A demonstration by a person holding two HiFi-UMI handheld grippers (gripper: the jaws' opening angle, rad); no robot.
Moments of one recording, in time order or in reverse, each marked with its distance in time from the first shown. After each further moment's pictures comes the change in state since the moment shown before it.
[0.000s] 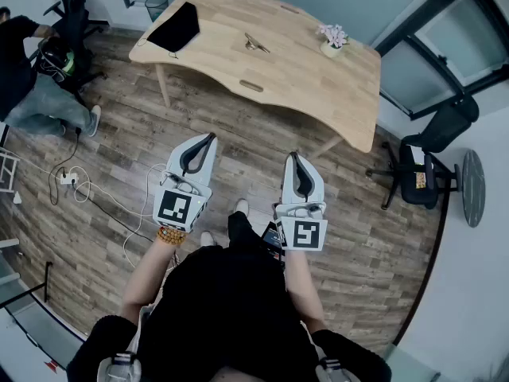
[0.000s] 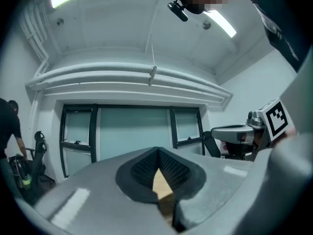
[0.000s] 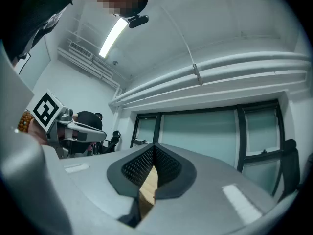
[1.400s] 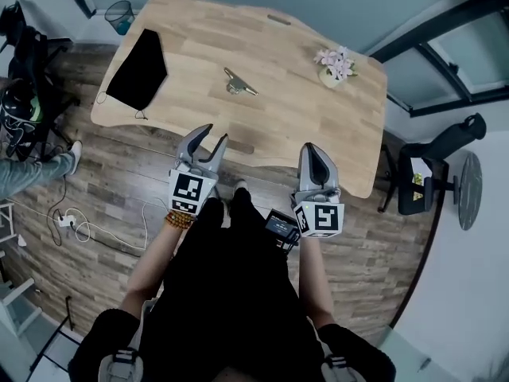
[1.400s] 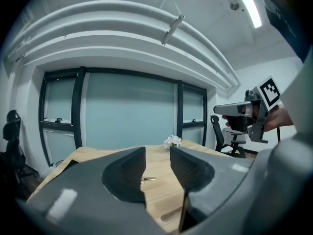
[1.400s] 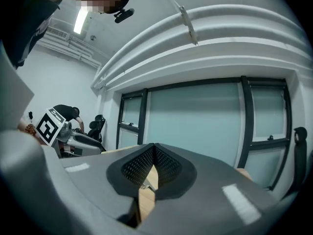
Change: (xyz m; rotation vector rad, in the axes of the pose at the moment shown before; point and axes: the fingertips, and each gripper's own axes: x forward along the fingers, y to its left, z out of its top) left arm 0.347 0.176 -0.133 -0.055 0.234 -0.124; right arm 0.321 -0.178 -0.111 0.064 0.226 -0.074
